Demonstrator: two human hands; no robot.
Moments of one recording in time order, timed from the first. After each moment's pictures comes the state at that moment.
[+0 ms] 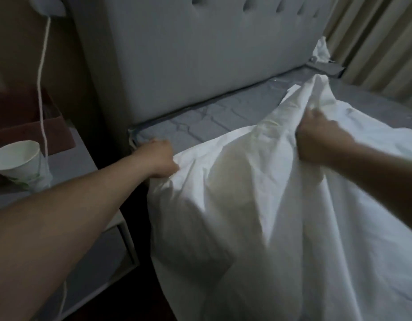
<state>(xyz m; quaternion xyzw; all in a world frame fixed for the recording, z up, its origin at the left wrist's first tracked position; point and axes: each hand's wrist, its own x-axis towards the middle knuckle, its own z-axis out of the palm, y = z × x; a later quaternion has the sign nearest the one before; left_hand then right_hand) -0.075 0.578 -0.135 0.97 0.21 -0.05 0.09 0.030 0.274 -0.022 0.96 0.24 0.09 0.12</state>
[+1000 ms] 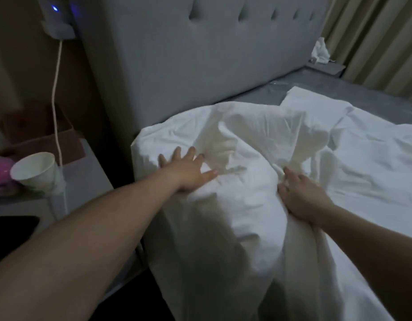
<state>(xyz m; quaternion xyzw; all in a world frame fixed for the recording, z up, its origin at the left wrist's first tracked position) -0.071 0.524 -0.142 0.98 0.15 -0.11 0.11 0.014 0.226 -0.139 0.98 0.15 -0.09 -0.08</state>
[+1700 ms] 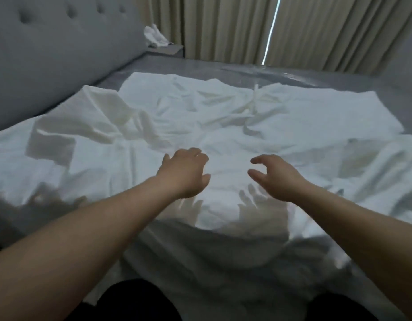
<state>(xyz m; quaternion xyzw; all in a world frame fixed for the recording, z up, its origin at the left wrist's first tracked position) -0.172 0.116 -0.068 0.97 -0.22 -0.02 0.06 -0.221 -0.128 -0.059 0.98 -0.04 -0.01 -0.21</state>
